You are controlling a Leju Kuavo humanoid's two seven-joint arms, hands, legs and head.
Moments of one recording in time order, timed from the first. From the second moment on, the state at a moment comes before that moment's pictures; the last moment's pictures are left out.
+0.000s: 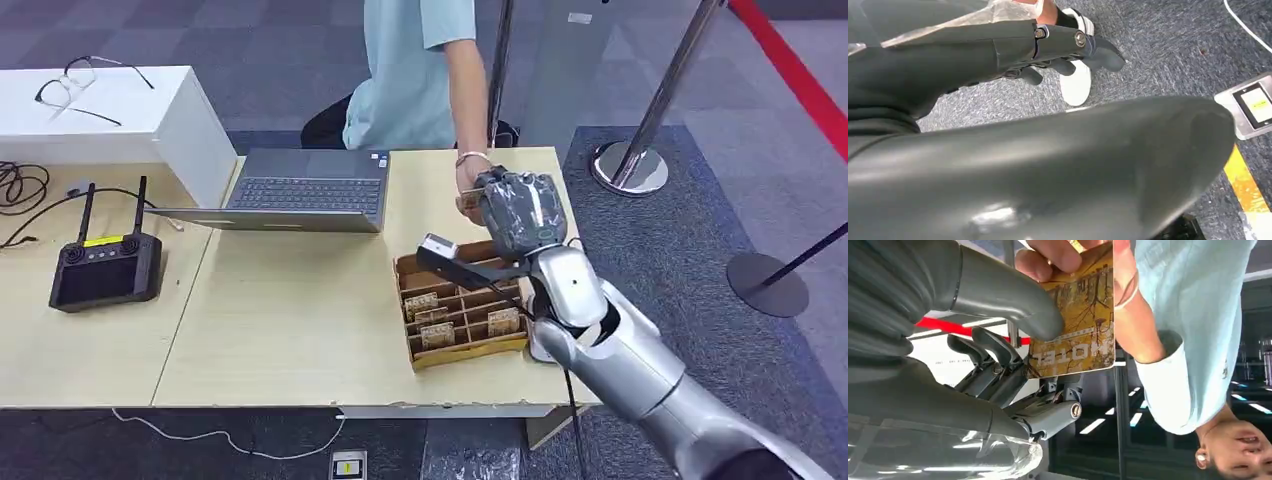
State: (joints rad) left arm -0.13 0.06 -1.23 -0.20 0.66 0.41 0.14; right arm -0.67 -0.30 0.77 -1.46 1.16 -0.28 0.51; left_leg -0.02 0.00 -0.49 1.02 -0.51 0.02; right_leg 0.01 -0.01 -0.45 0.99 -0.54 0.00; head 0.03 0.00
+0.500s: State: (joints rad) left arm -0.13 0.07 -1.23 -0.20 0.65 0.40 0.15; right arm -0.64 -0.29 0.80 -1.42 1.21 -0.31 0.53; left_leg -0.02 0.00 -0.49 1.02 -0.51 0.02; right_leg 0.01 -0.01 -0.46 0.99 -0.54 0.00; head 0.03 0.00
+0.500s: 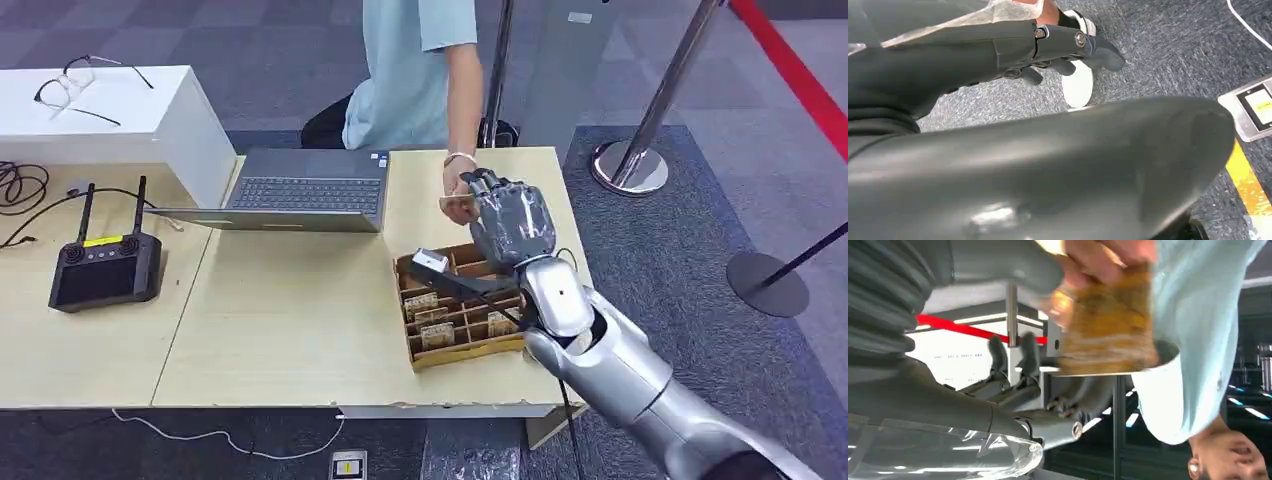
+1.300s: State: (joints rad) left arm -0.12 0.07 -1.23 -0.20 0.69 0.40 0.18; right arm -0.43 -0.44 0.70 -1.70 1.30 -0.22 0.63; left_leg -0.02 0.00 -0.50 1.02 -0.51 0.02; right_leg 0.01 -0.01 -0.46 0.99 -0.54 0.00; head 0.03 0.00
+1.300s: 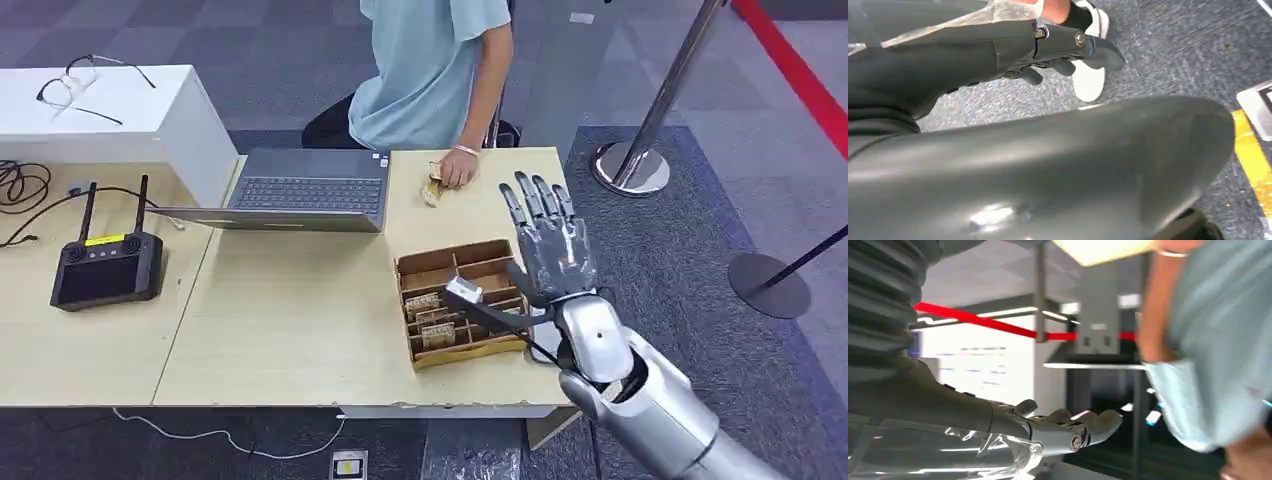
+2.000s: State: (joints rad) left arm -0.11 0.07 -1.20 -0.20 0.74 0.43 0.19; right arm 0.14 -0.76 0.00 -2.35 1.24 0.01 0.68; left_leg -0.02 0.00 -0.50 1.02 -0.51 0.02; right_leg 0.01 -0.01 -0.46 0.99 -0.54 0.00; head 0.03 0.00
